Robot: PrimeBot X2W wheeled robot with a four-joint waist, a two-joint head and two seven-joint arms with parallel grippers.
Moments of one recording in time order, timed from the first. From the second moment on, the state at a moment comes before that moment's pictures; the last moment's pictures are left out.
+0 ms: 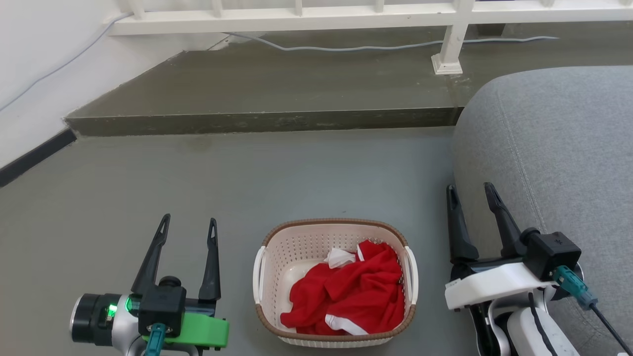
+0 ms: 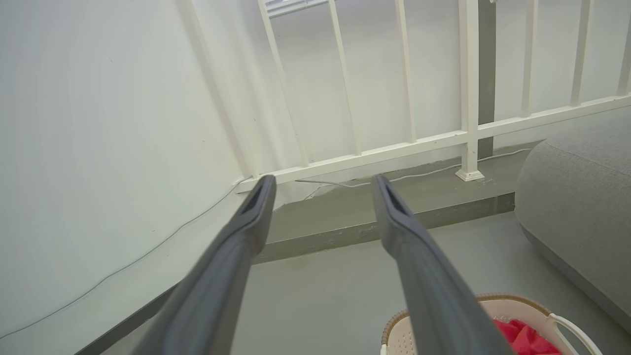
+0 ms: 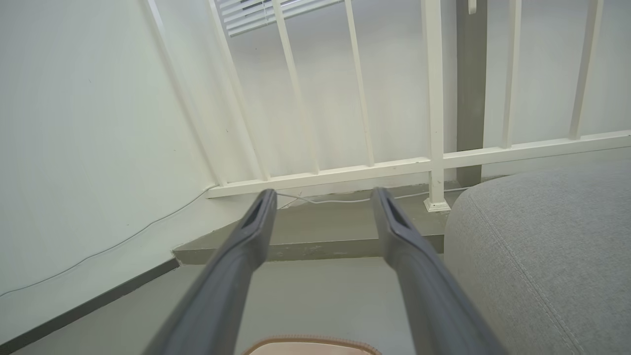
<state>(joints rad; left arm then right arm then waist) 0.05 0.05 -0.23 -0.04 0.03 0.12 -0.25 0.02 -0.04 0.27 0.00 0.26 -0.13 -0.25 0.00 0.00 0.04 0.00</state>
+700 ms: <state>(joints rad) 0.02 0.05 -0.23 -0.03 -0.08 0.12 -0.25 -0.04 -0.04 0.26 0.01 0.29 -0.13 -0.25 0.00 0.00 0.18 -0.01</state>
